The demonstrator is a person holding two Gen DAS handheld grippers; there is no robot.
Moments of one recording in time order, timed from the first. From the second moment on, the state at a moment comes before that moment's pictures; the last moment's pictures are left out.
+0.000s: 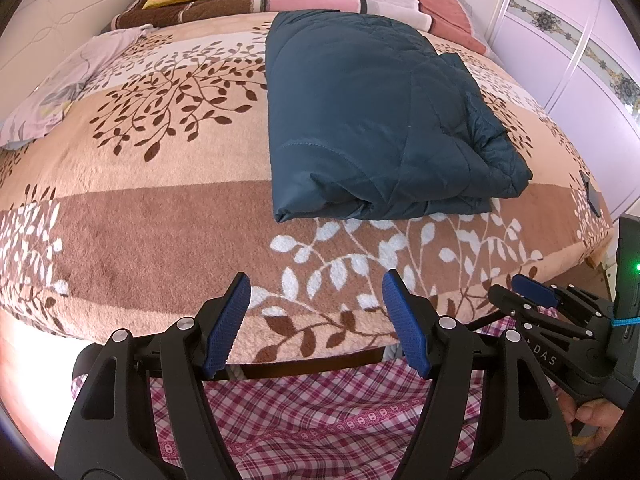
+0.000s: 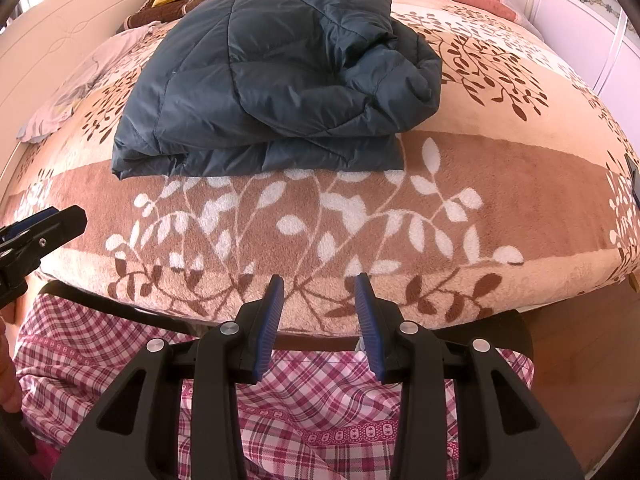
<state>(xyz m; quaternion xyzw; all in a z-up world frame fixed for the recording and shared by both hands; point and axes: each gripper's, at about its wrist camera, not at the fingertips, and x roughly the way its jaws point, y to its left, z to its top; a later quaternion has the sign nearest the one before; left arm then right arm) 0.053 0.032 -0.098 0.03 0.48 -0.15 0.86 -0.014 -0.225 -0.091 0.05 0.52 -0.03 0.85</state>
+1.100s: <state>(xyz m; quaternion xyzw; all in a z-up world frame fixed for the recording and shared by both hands) 0.053 0.037 -0.095 0.03 0.48 -0.15 0.86 -0.016 -0.224 -0.092 0.05 0.52 -0.02 0.85</state>
